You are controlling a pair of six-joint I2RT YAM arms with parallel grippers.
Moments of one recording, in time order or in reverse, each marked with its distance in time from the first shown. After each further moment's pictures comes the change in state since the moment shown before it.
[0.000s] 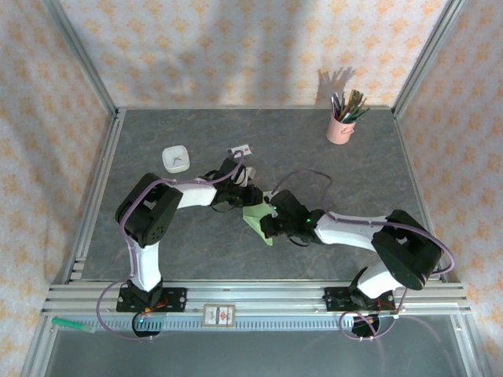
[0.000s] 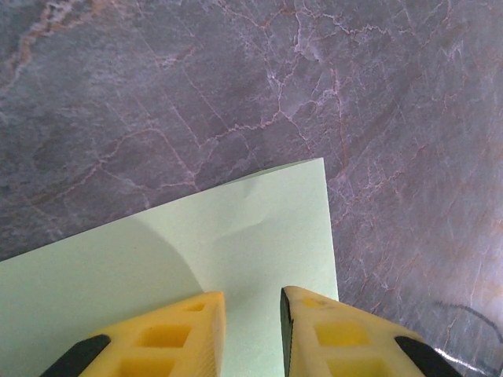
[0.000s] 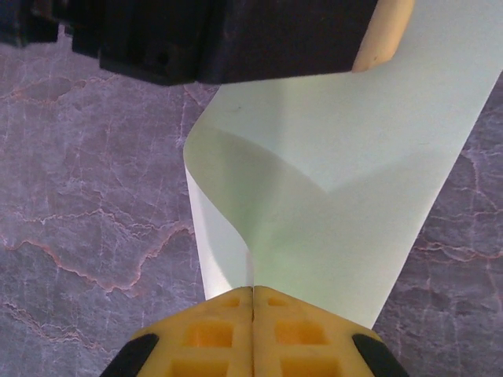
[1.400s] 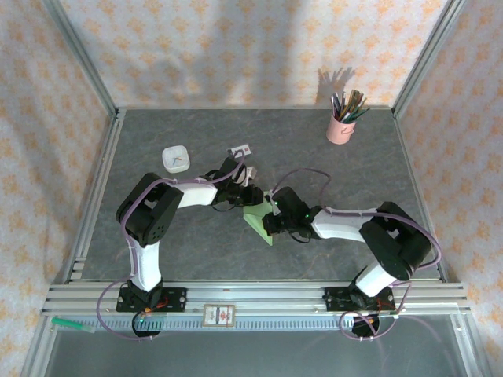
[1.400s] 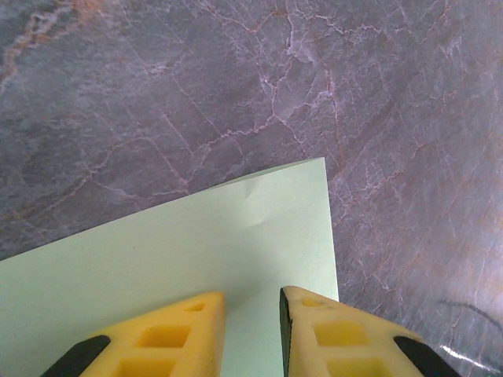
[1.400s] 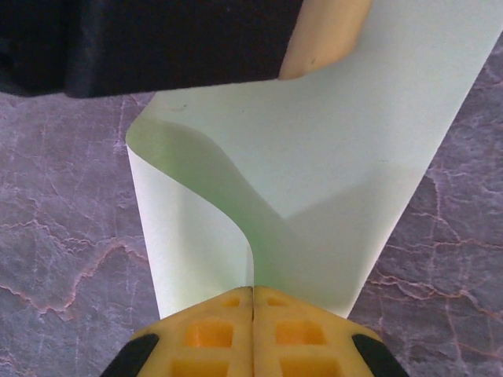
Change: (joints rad) left arm 0.000 0.006 0.012 -0.006 -0.001 0.023; right arm -0.060 0.090 0.012 0.025 -0.032 -0.072
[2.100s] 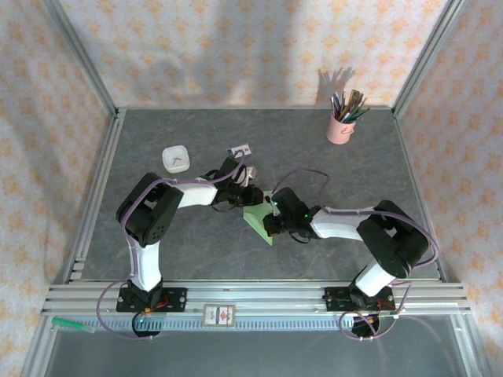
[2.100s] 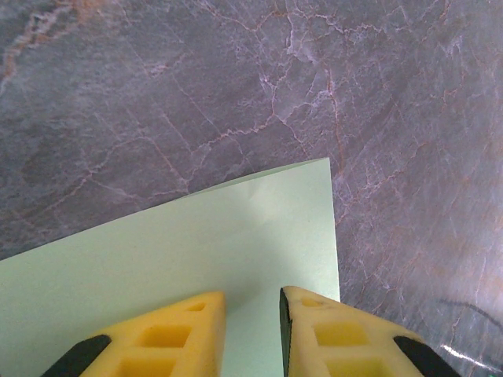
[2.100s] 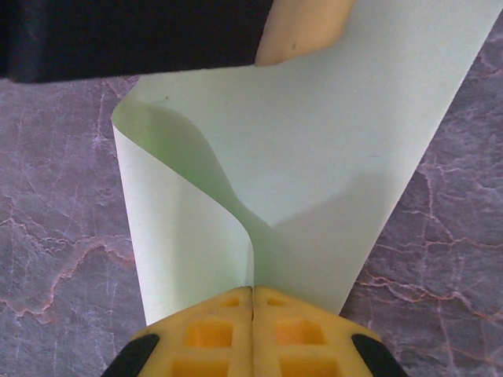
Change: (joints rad) left arm 0.000 0.000 0.000 -0.002 0.000 0.003; right arm -0.002 0.020 0.001 0.000 0.007 -0.010
